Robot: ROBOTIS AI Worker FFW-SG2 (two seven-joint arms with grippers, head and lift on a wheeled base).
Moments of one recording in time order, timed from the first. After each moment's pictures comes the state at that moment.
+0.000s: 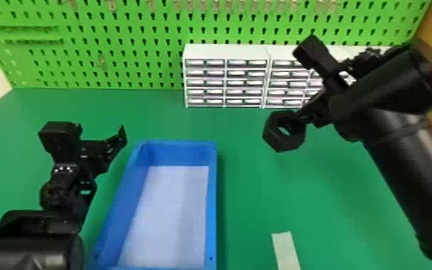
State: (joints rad) left arm -0.01 0.13 0.05 -1.68 0.07 0.07 0.00; right arm -0.69 -0.24 0.41 -1.63 0.71 1.21 1.28
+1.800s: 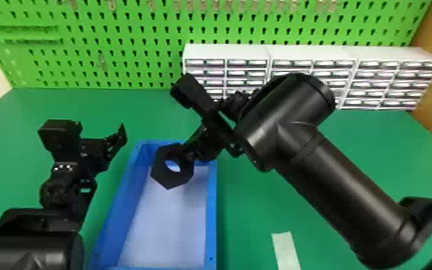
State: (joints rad) left arm -0.02 0.13 0.05 -1.68 0.07 0.07 0.00; right arm -0.76 -0.08 0.75 -1.51 -0.02 1.10 0.73
